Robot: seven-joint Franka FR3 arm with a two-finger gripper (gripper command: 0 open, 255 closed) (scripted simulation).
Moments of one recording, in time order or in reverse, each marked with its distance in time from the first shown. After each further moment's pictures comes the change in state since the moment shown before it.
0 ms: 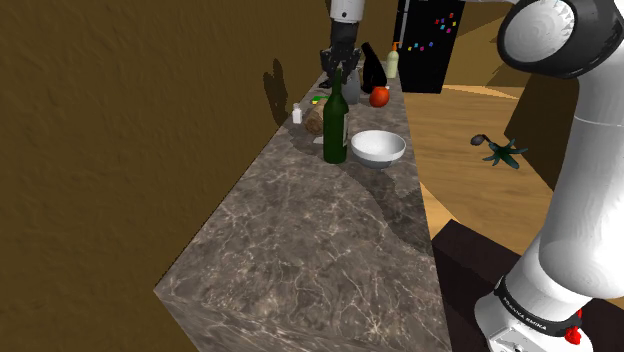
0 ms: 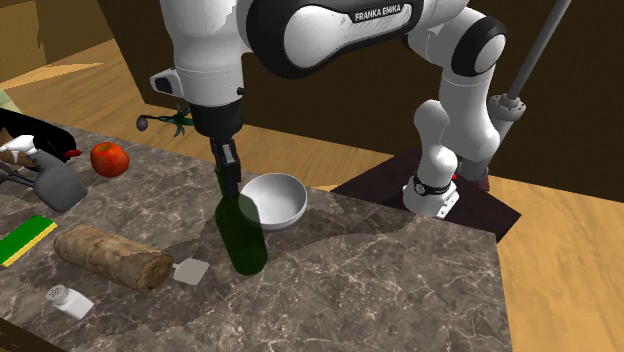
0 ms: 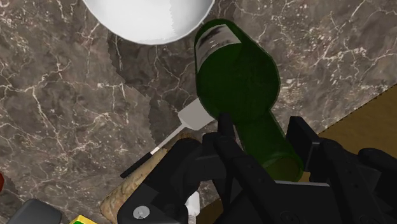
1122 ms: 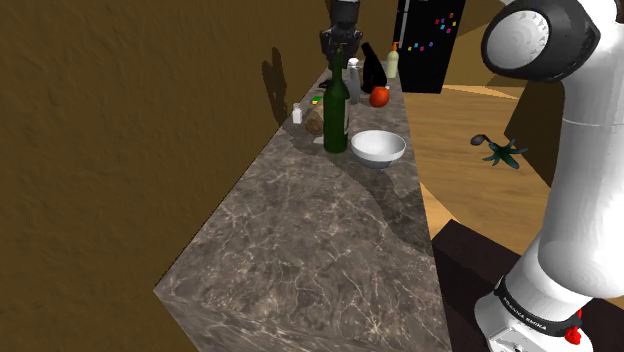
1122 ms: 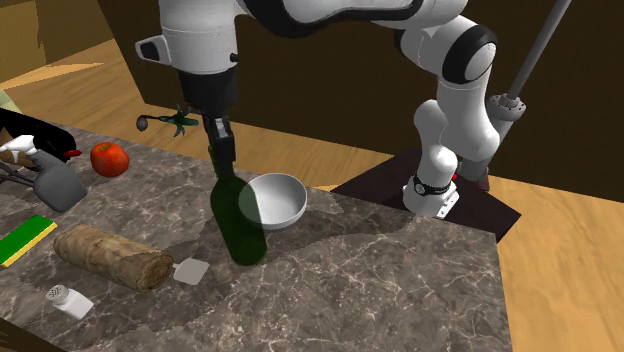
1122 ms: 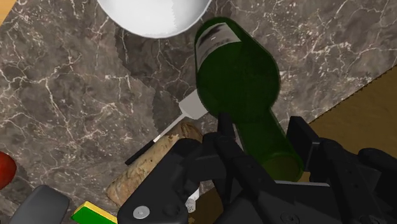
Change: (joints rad) arm -0.011 0.063 -0.001 0.217 0.008 -0.155 0.006
